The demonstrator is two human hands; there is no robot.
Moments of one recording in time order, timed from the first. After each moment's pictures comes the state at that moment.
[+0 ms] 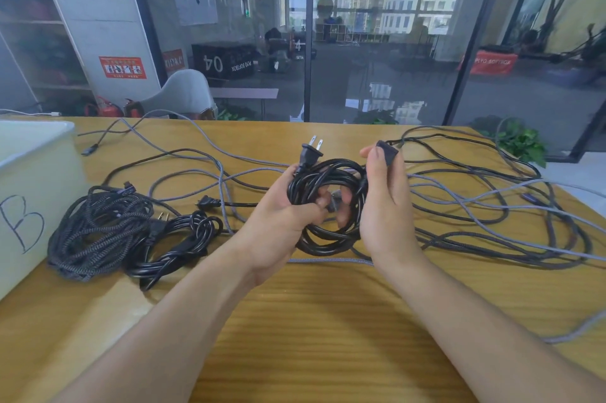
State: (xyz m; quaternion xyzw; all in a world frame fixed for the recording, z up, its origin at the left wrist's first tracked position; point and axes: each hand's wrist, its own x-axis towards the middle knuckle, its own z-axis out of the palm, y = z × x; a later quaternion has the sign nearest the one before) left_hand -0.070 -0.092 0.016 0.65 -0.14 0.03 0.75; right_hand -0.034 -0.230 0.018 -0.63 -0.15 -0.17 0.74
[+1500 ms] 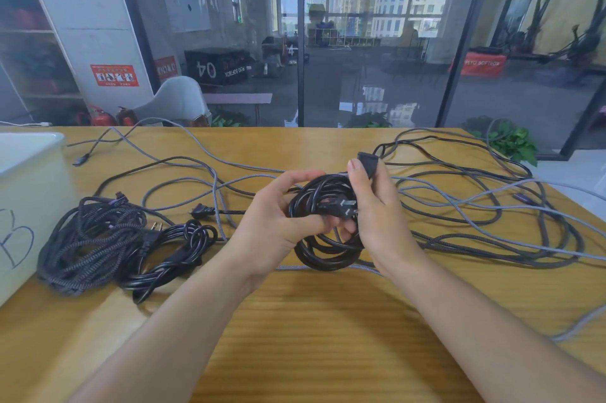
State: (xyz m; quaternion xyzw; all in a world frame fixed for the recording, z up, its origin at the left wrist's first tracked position) left_hand -0.074 -0.091 0.022 0.68 -0.10 0.05 0.72; right_hand -0.020 -0.239 0.010 -0.66 -0.17 -0.07 0.73
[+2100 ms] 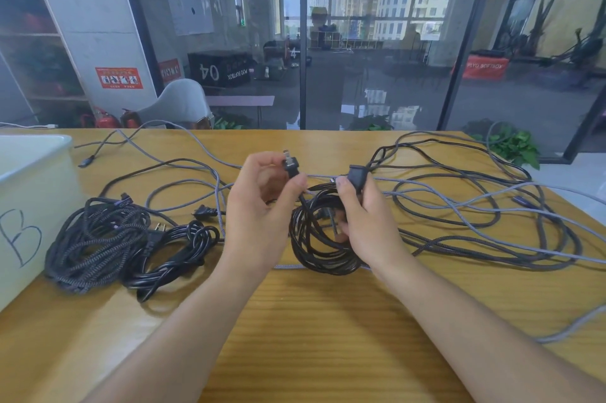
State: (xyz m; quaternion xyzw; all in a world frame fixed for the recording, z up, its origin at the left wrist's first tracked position) left_hand -0.068 -0.091 0.018 0.72 -0.06 0.34 0.60; right_hand -0.015 -0.239 -0.002 -0.75 -0.14 -0.07 0.65
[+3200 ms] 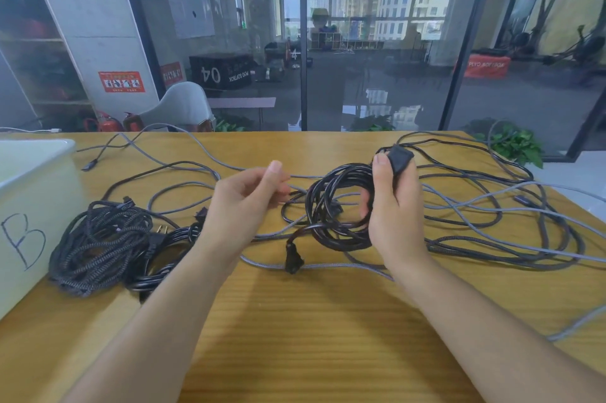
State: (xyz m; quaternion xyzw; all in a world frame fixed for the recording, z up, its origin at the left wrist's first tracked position) left_hand -0.063 -0.060 0.025 0.74 0.02 0.20 0.65; right_hand -0.022 -0.250 0.017 -0.67 -0.15 -0.23 0.69
